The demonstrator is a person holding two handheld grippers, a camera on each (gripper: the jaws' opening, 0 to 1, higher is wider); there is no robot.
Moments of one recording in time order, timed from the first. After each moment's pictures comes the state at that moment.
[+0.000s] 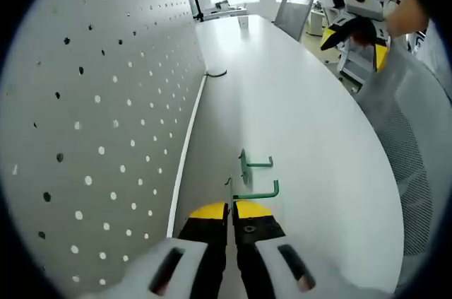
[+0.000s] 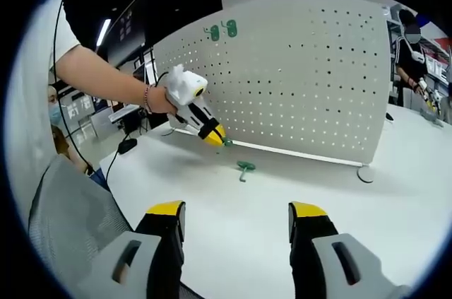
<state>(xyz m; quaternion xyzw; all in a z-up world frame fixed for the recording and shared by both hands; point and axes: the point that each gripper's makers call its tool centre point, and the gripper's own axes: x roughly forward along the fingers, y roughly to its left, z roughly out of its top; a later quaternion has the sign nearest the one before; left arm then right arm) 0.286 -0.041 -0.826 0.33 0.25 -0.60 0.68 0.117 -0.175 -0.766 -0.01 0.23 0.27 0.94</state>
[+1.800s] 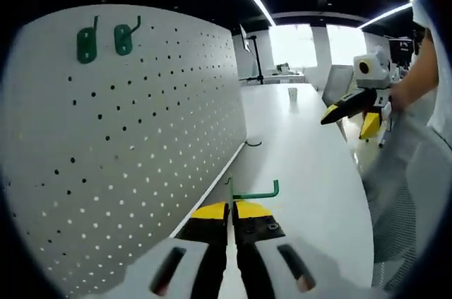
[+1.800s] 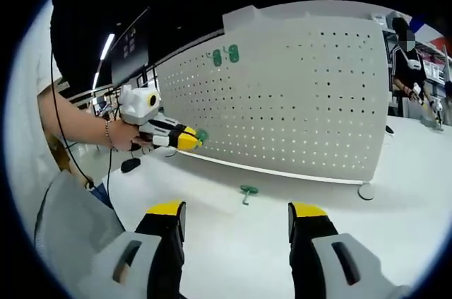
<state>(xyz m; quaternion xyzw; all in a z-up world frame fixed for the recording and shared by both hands) 0.237 -0.018 -0.739 0.16 0.13 -0.50 0.84 0.124 -0.170 -0.736 0.02 0.17 0.27 0.95</state>
